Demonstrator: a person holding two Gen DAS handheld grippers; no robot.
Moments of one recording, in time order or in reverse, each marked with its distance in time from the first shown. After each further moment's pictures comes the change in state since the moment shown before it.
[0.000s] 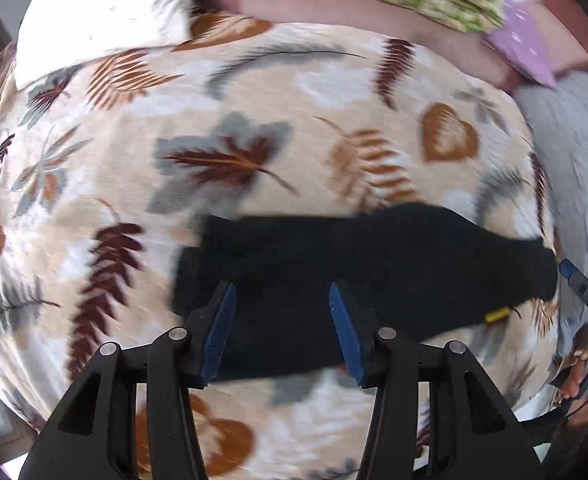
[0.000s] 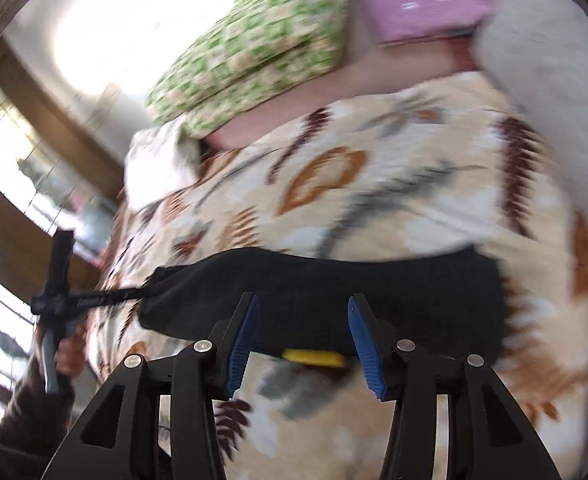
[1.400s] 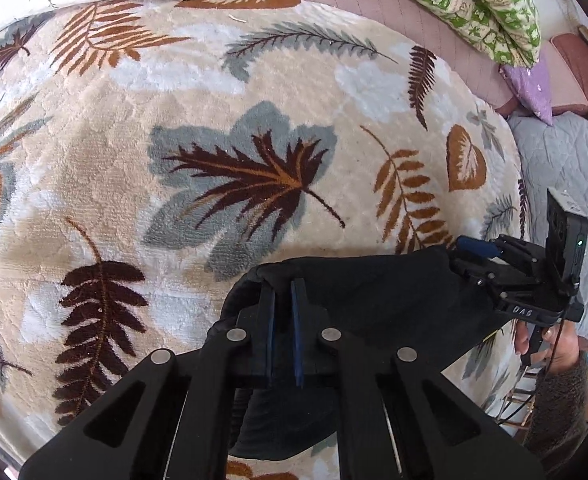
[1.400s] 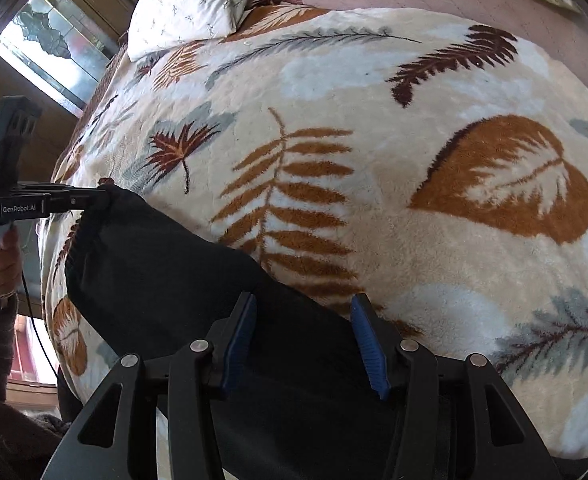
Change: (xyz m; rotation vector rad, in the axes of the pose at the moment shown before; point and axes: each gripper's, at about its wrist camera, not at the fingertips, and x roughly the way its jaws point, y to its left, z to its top) left arm 0.058 0.062 0.037 -0.055 0.071 -0.224; right arm 0.241 0.090 0.051 -0.346 0.448 -0.072
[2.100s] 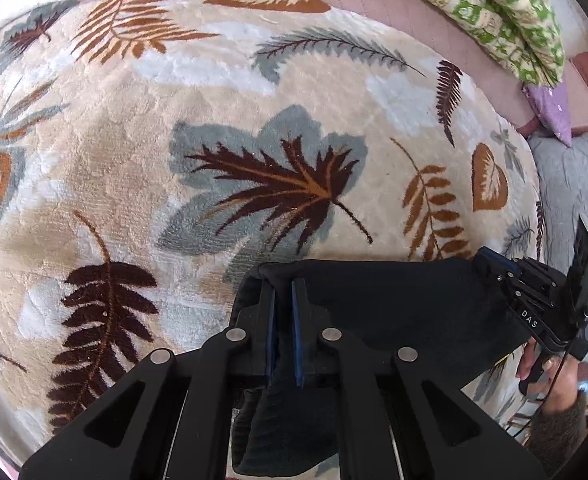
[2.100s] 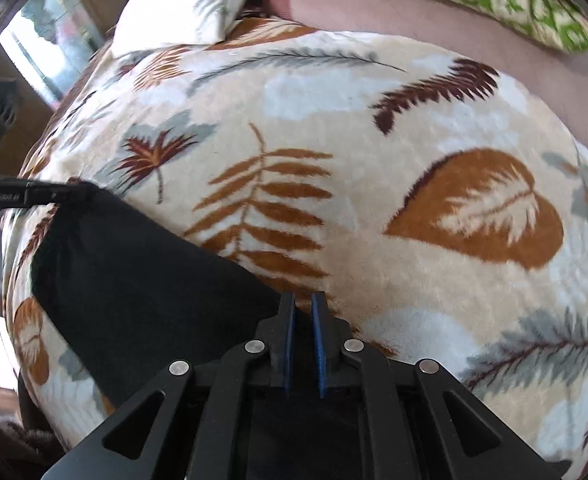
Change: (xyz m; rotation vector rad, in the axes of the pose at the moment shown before) left arm 0.013 0.011 0.001 -0.075 -0.027 0.053; right arm 0.002 0.009 0.002 -0.021 -0.086 -0.167
